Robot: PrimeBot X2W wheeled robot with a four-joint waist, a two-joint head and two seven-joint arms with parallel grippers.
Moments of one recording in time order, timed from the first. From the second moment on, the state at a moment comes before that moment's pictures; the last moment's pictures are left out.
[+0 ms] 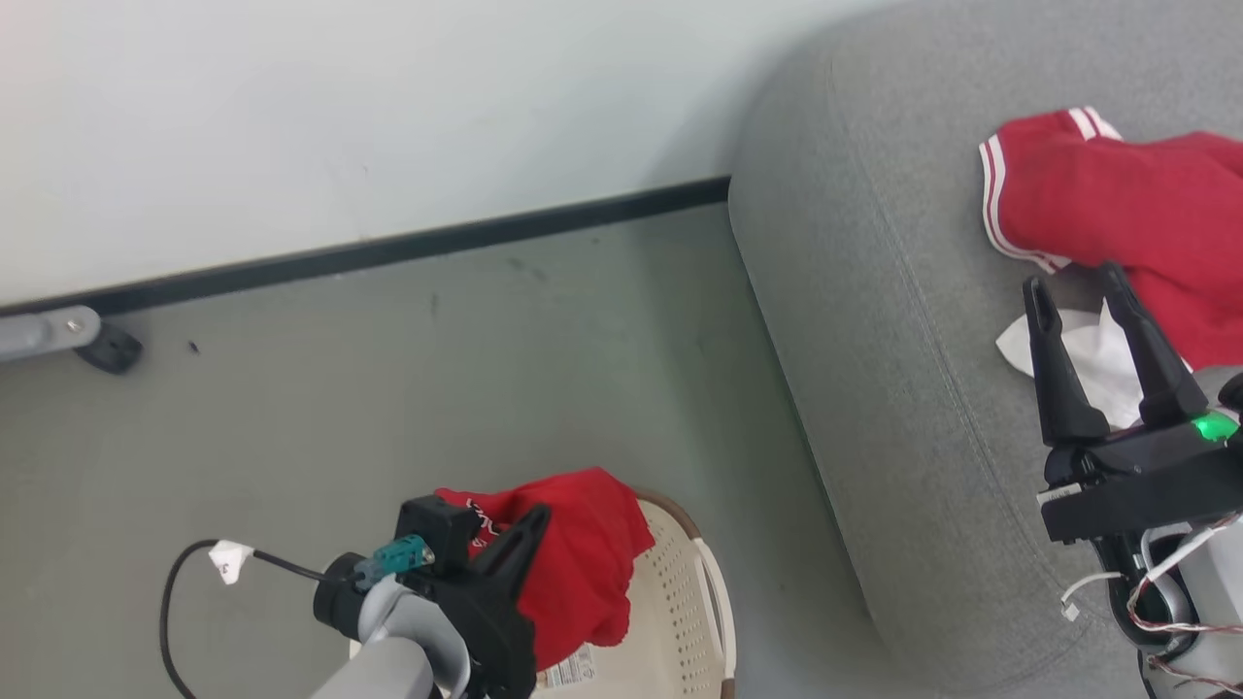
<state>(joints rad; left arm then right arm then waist) -0.59 0.14 -0.81 0.81 -0.75 -0.13 -0.20 -0.43 -0.35 0.23 0.20 0.48 0.12 -0.26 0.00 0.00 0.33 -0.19</state>
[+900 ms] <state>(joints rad) -0.54 0.23 -0.82 0.41 -0.88 -0.13 -0.24 -0.32 -0.36 0.29 0.20 0.52 0.12 -0.26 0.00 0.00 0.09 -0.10</state>
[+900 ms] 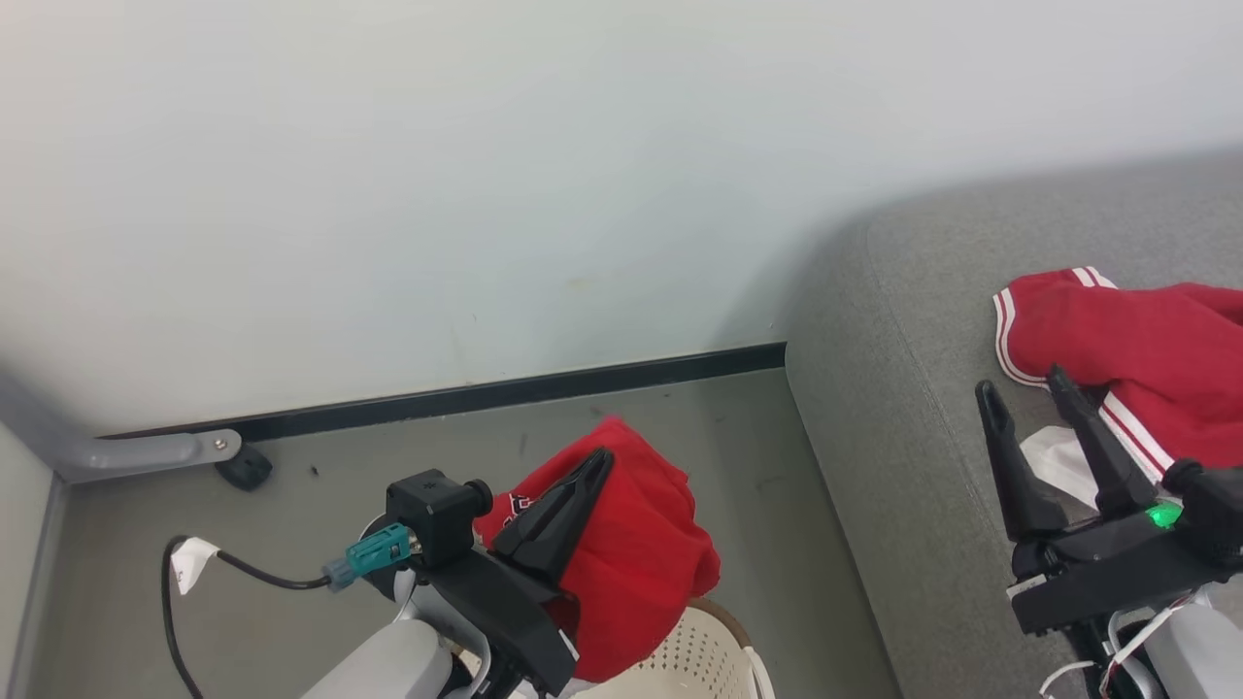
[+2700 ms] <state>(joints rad) -0.68 0.20 -0.83 0.25 -0.88 -0.11 -0.13 -0.65 -0.29 1.02 0.41 0.69 0.12 -0.25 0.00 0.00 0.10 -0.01</state>
